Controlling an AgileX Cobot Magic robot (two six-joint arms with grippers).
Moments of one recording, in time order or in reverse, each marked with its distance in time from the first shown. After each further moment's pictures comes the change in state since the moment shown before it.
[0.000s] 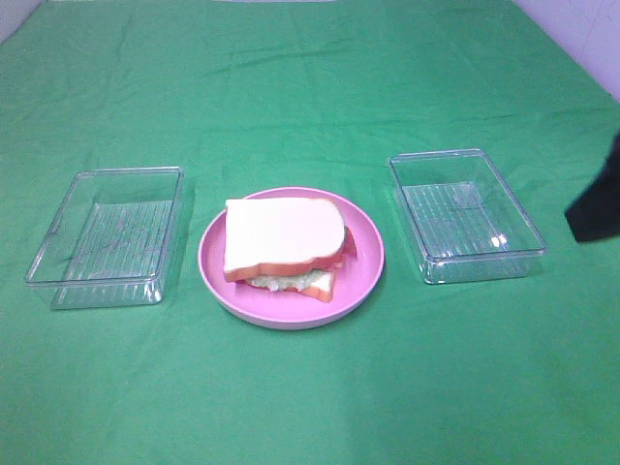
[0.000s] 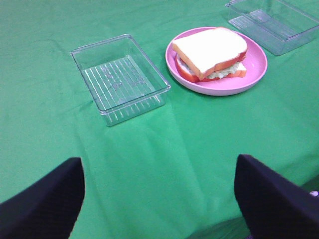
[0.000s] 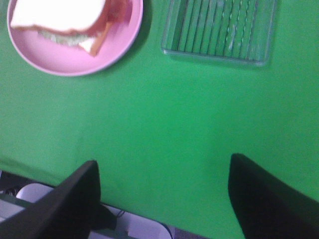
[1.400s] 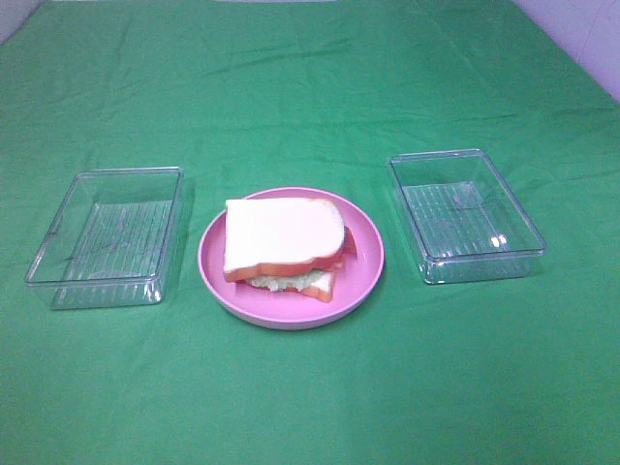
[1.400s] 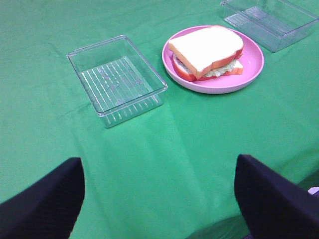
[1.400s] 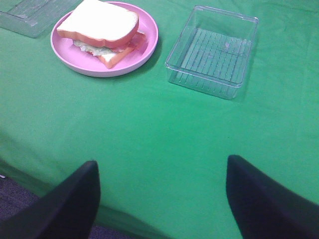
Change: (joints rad) left arm 0.000 0.000 0.000 -0.012 -0.001 0.031; right arm 0.000 -0.869 0.319 -0.012 0.084 -0.200
